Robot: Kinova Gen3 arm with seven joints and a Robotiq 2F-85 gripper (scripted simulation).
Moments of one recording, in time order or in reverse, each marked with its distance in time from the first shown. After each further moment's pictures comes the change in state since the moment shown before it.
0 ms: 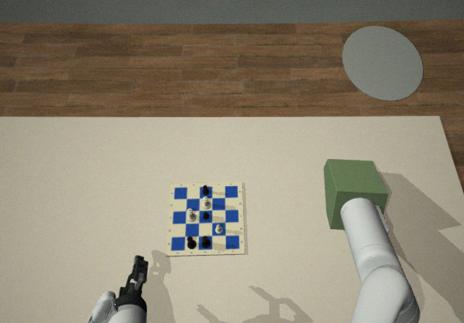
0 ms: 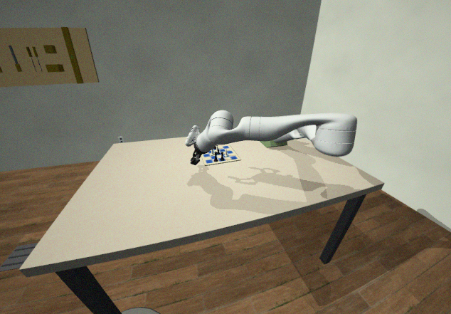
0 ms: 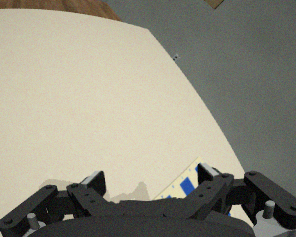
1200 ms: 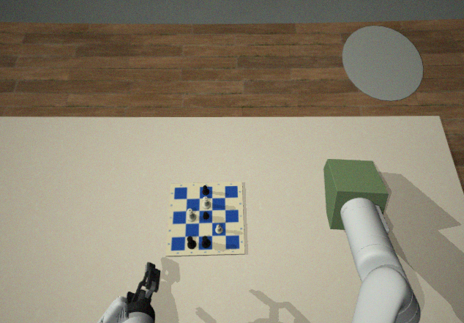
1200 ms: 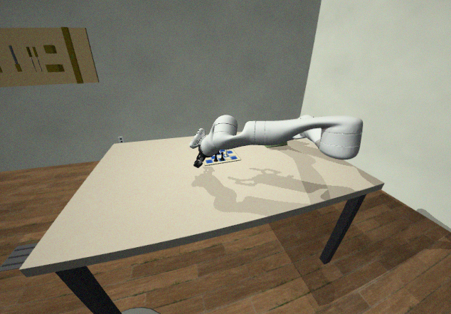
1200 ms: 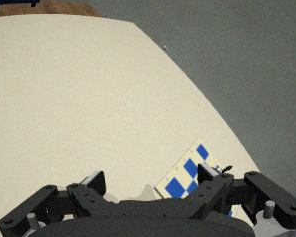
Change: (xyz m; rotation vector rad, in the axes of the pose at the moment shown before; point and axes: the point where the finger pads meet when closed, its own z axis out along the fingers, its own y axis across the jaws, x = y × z) arm -0.026 -0.007 -0.004 -0.019 -0.029 0.122
